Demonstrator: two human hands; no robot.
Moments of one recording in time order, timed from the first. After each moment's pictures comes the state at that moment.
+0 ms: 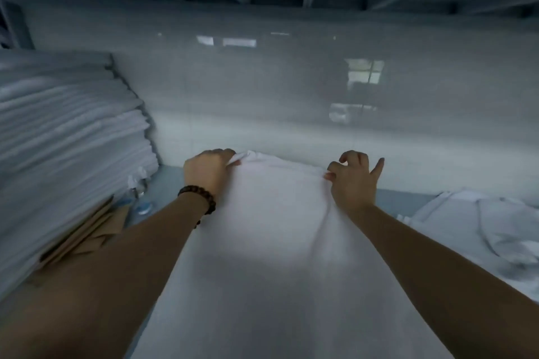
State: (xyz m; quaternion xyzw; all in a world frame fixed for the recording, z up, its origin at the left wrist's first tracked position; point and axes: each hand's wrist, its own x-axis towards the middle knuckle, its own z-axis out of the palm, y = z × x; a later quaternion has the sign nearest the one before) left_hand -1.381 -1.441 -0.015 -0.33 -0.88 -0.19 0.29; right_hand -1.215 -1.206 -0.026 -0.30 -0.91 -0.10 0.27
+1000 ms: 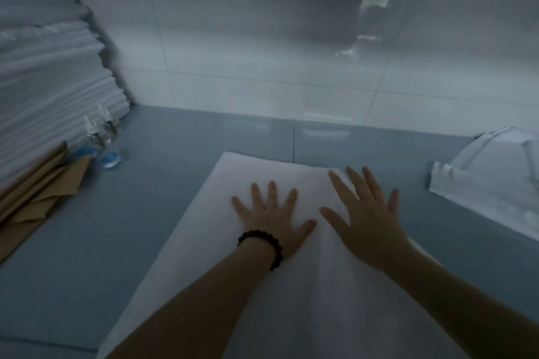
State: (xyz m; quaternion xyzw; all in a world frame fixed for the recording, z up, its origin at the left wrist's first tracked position) left_hand -1.322 -1.351 -0.229 -0.35 -0.93 -0.01 -0.07; right_hand -1.187 -1.233 -0.174 -0.26 -0.96 0.04 0.10
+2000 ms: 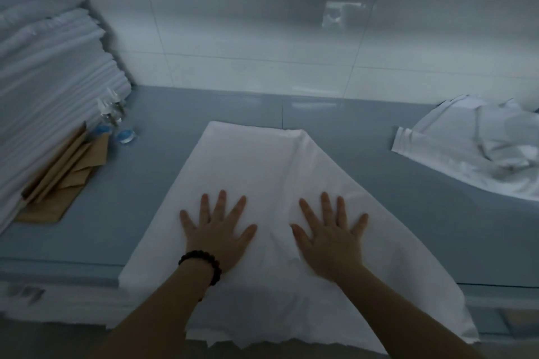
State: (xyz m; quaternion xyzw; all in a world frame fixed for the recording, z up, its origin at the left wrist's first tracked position) left_hand -1.271 -1.509 -0.226 -0.32 -0.94 -0.02 -0.08; right_hand -1.116 -1.332 -0.221 -0.34 -0.94 0.02 -0.02
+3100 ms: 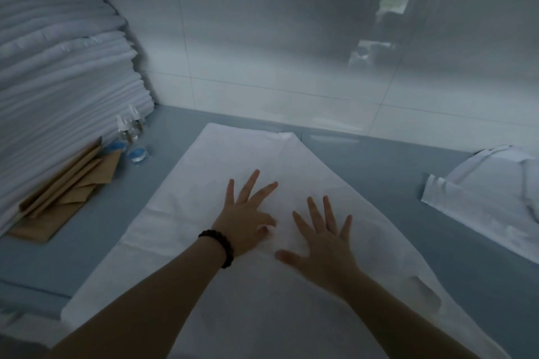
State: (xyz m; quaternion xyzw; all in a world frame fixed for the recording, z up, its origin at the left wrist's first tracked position) left_hand -1.333 -1.438 -0.181 -0.52 -0.85 -0.09 0.04; right_hand -1.193 -1.286 -0.202 -0.17 -0.98 0.04 0.00
